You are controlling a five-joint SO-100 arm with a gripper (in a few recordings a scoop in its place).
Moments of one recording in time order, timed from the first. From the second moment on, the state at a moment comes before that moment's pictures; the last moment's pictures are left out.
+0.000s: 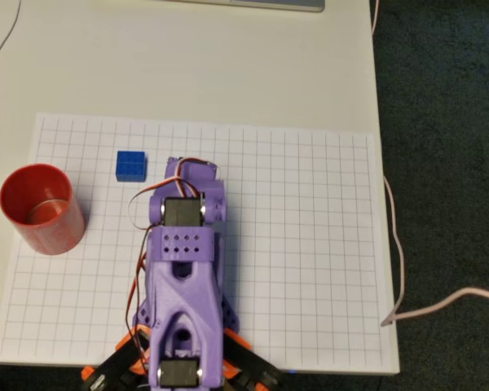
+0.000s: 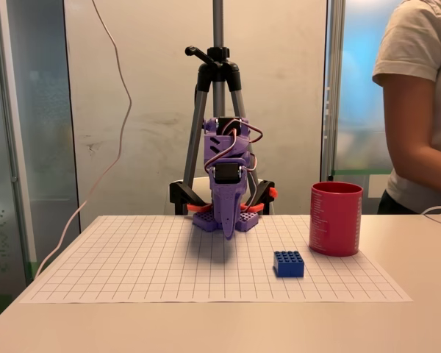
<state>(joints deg) -1.8 189.3 174.3 68.9 4.7</state>
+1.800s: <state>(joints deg) -2.5 110.7 87.7 97.9 -11.2</state>
